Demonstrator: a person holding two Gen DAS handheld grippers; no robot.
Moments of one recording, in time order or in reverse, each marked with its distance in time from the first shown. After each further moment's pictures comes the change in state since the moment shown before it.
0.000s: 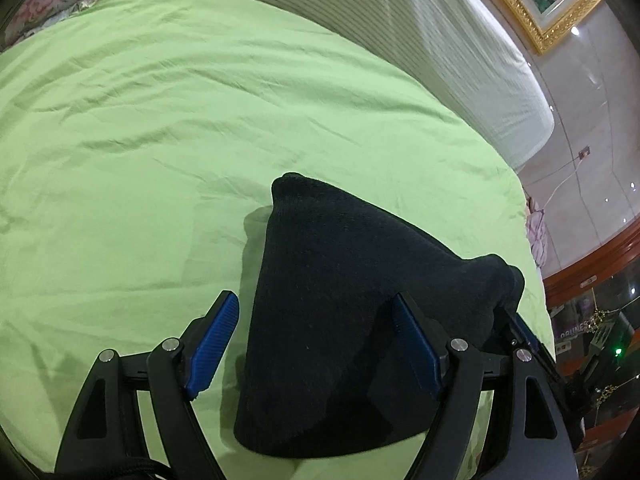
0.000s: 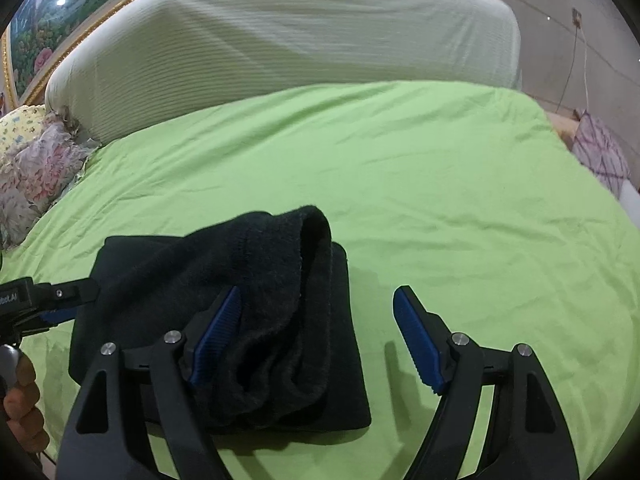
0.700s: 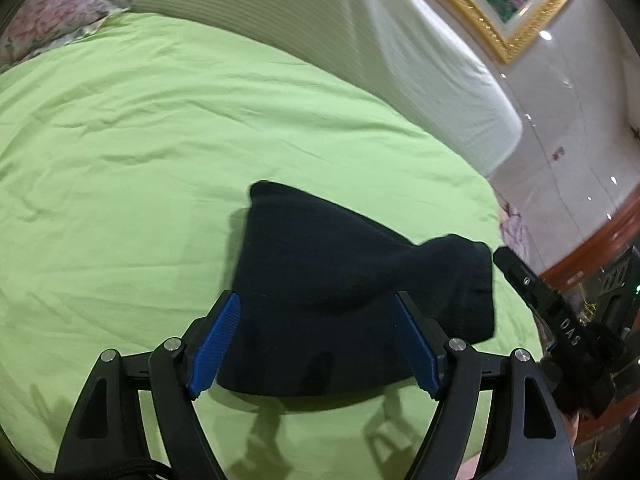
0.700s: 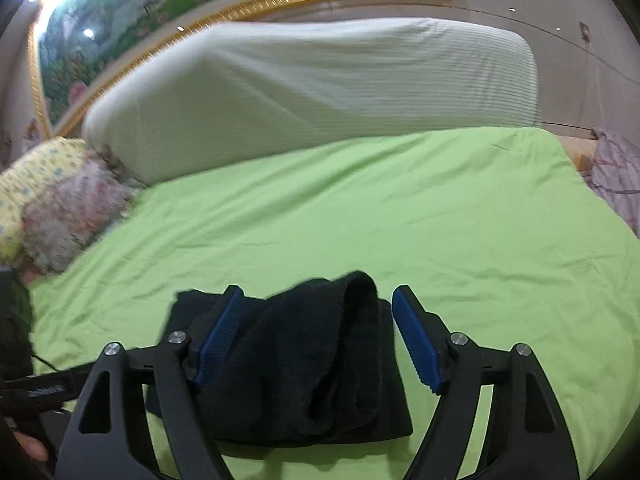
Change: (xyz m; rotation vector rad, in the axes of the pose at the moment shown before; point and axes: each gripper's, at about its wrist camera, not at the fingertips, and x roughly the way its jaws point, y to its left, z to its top) left arm -0.056 -0.011 -0.032 0.044 -0.097 -0.055; right arm -0.046 0.031 0.027 0.020 -0.122 0.084
